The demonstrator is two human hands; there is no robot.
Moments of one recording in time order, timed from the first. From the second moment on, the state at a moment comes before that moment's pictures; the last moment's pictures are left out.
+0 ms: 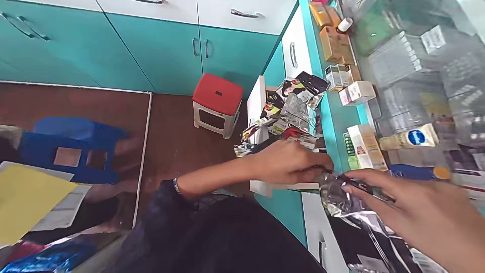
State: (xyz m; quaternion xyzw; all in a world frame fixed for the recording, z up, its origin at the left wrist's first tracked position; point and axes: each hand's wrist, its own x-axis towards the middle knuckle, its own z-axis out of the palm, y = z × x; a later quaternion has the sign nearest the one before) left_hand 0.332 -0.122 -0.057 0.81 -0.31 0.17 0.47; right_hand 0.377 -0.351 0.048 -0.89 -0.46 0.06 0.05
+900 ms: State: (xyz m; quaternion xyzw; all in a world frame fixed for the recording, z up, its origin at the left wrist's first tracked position) left_hand 0.335 -0.092 -0.023 0.69 -0.36 -0.07 0.62; right_hand 0.371 -0.347 0.007 -0.79 -0.46 0.25 0.33
